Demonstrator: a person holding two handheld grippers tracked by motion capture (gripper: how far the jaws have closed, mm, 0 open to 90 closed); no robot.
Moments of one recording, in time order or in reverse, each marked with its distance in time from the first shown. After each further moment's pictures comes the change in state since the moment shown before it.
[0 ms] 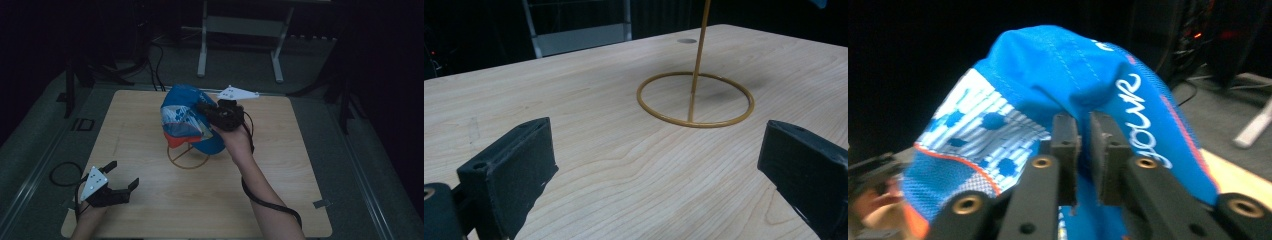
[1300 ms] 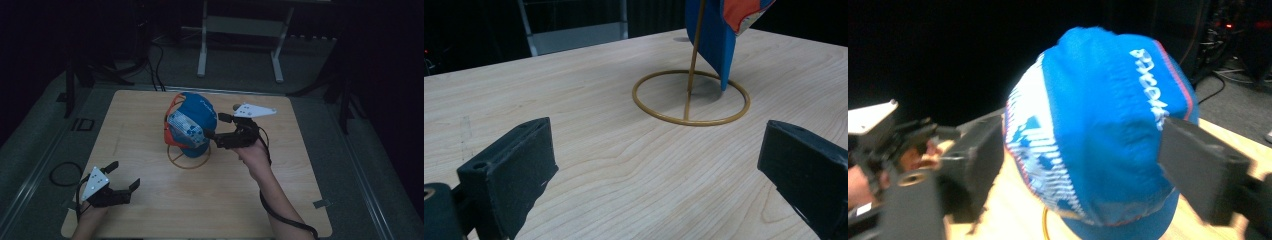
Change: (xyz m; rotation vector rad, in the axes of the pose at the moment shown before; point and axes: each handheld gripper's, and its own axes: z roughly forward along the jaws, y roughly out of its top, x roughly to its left) left arm -0.001 -0.002 0.002 0.001 -0.016 -0.005; right arm -0.009 -0.039 -0.037 0.008 0.096 0.001
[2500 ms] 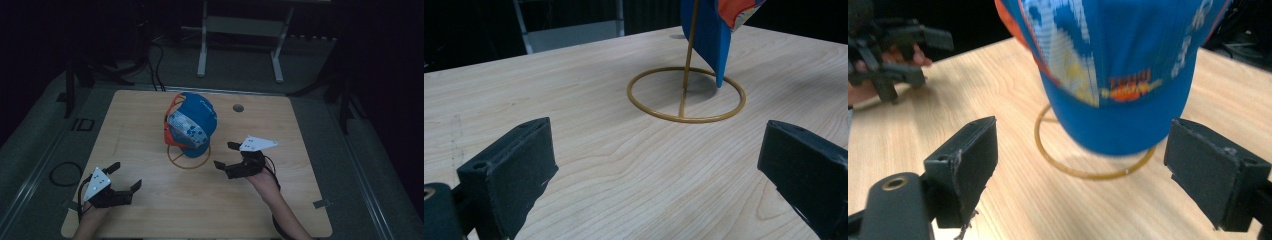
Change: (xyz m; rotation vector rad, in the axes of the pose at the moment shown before) left arm -0.003 -0.002 0.002 0.008 -0.012 0.005; right arm -0.008 -0.099 -0.011 0.111 0.009 -0.066
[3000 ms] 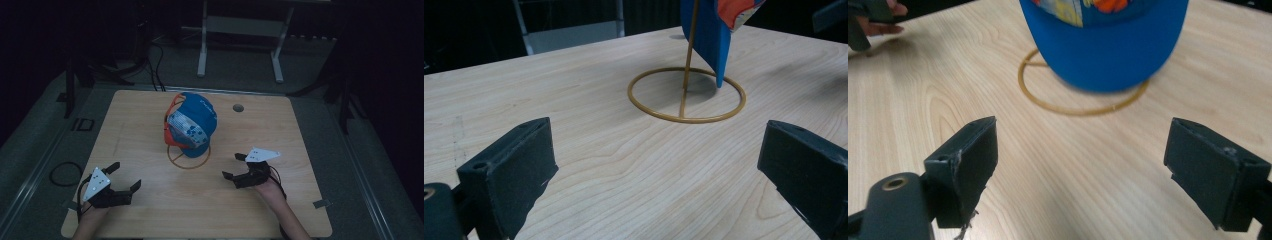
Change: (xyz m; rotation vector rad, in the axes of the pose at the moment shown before) left arm 0.001 0.001 -0.001 -0.002 0.003 0.002; right arm -0.016 -0.053 -0.002 0.068 -0.013 0.011
